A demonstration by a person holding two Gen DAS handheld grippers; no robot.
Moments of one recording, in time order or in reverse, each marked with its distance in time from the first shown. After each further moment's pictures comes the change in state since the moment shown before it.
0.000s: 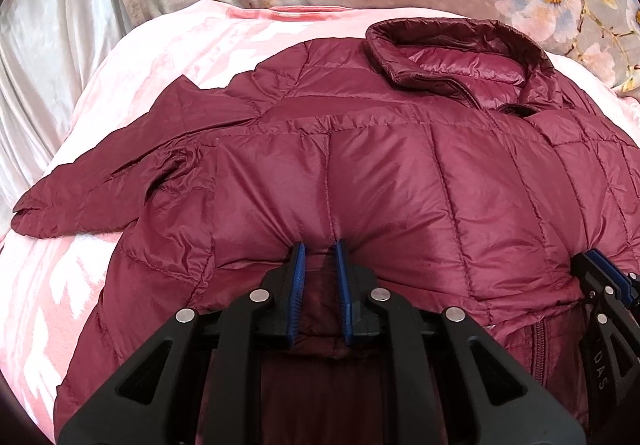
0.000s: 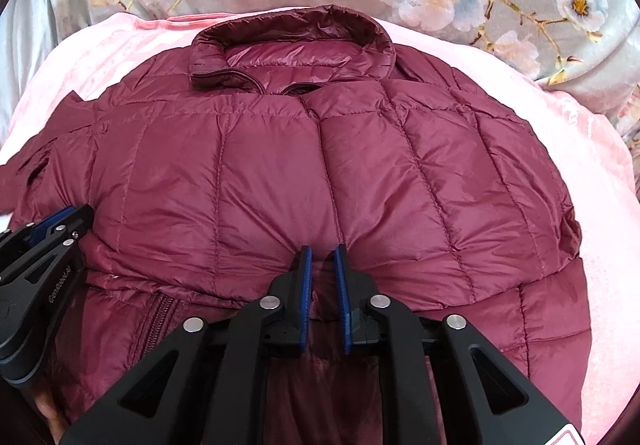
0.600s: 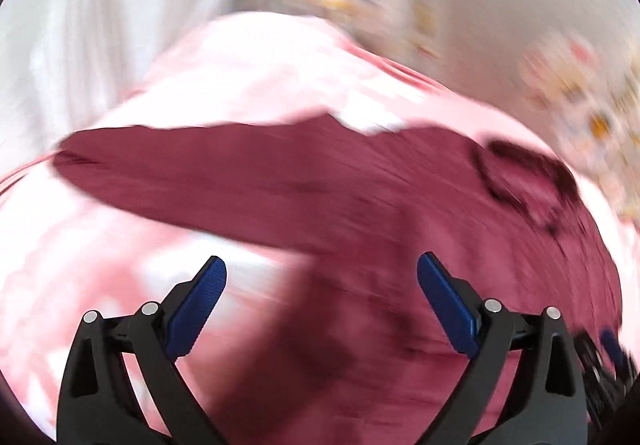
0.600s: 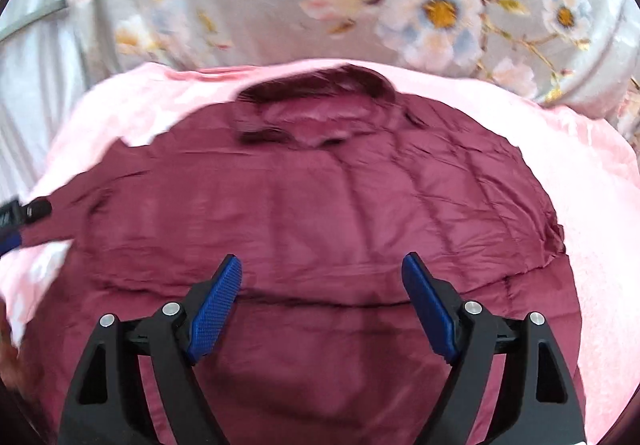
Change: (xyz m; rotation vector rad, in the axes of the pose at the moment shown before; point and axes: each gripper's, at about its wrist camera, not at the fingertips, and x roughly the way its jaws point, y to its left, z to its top) left arm -0.054 0.180 0.006 -0.364 -0.091 0.001; right arm -0.061 0.005 -0.009 0.041 -0.158 0.131
